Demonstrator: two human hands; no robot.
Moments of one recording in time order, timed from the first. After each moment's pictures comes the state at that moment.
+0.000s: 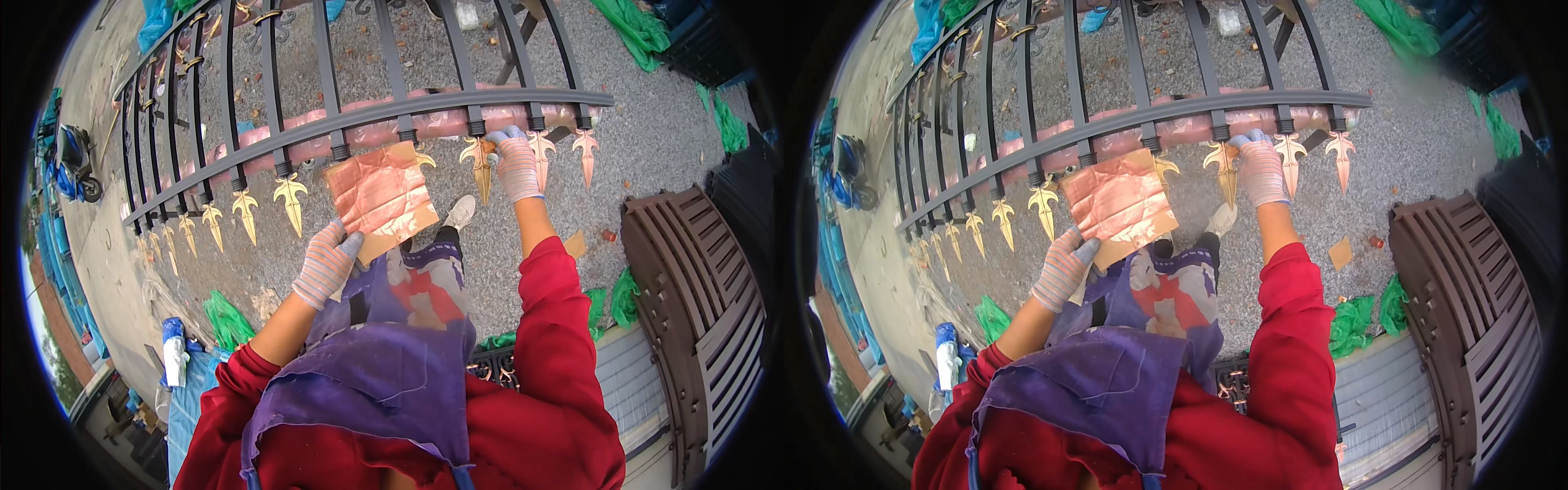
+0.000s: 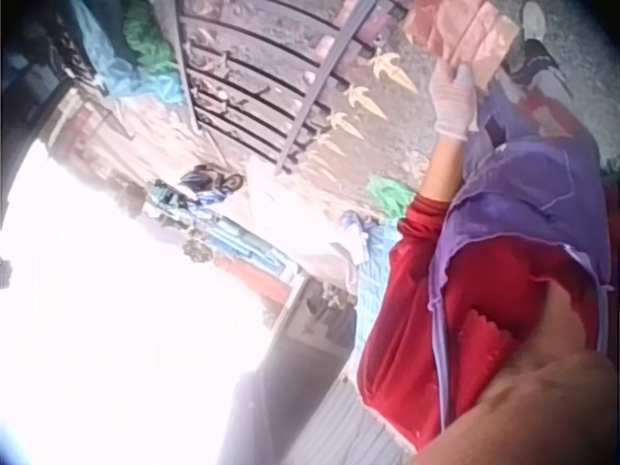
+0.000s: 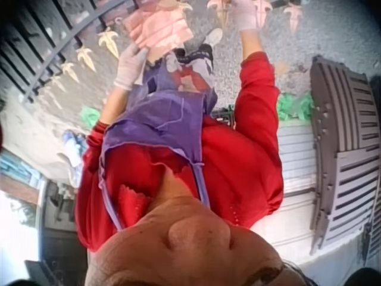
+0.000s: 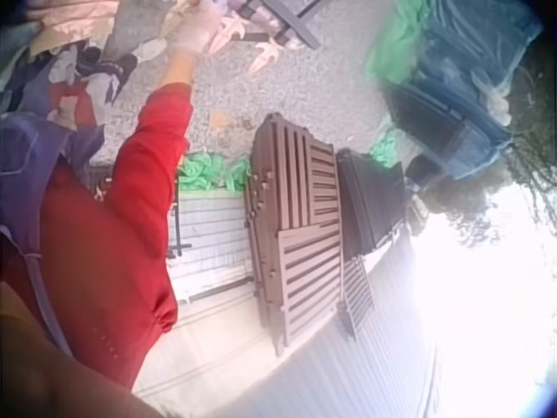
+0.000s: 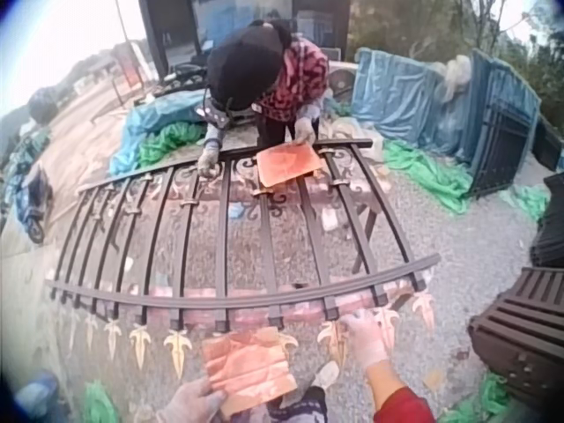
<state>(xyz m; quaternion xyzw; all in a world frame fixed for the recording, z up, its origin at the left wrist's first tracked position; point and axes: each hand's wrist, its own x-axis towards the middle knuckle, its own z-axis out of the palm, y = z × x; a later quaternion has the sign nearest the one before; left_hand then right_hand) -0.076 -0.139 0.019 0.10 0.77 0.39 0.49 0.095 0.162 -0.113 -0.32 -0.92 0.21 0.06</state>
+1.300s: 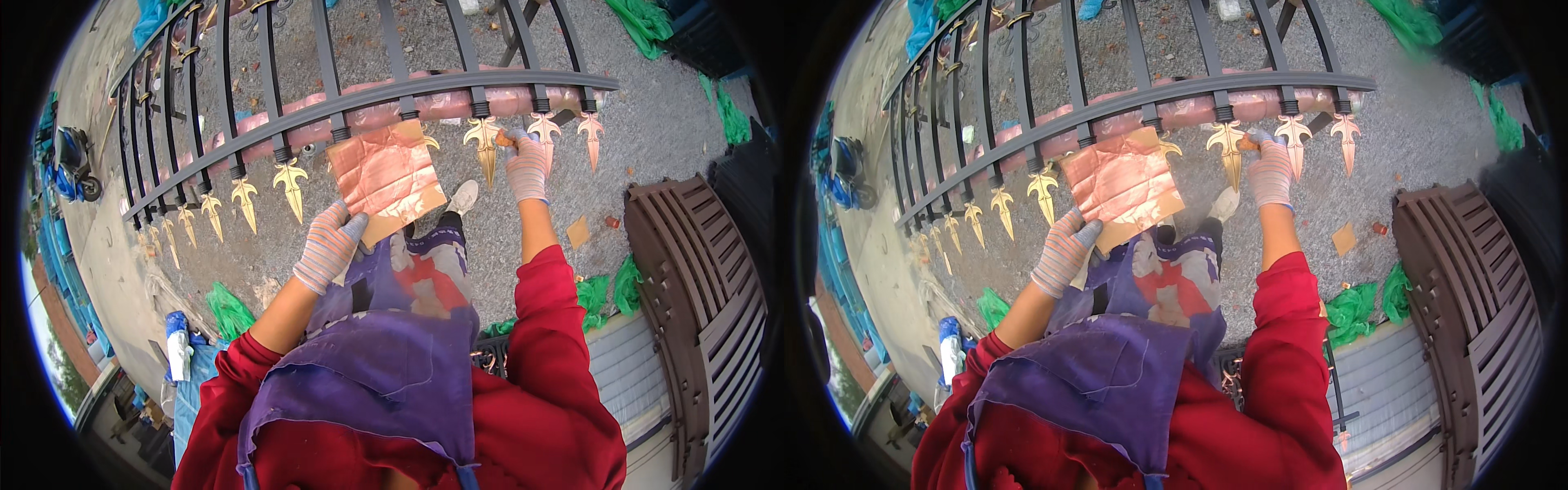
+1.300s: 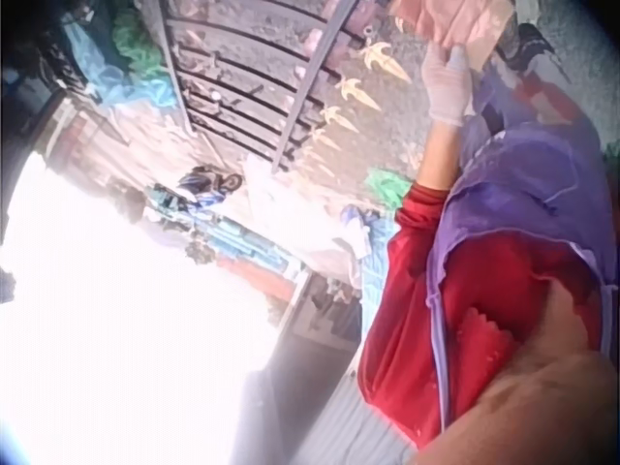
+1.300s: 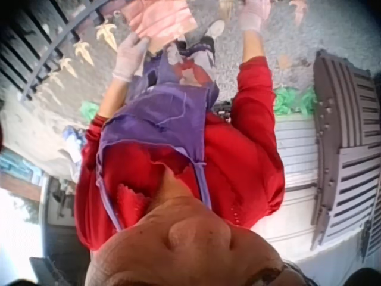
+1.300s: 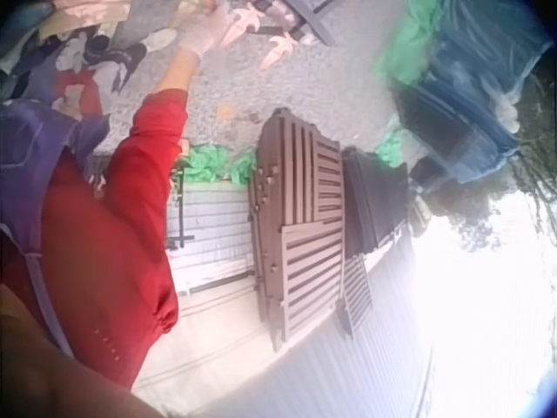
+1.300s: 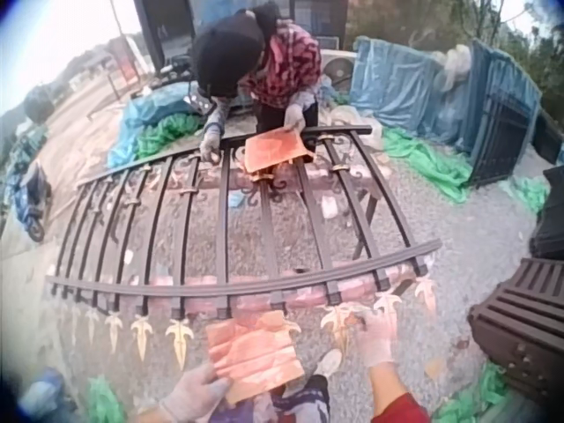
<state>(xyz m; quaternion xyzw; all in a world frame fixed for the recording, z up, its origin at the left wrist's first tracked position) -0.079 -0.142 0.009 0.12 0.76 0.40 0.49 0.125 0.144 -0.135 -0.46 -0.86 0.19 0.09</state>
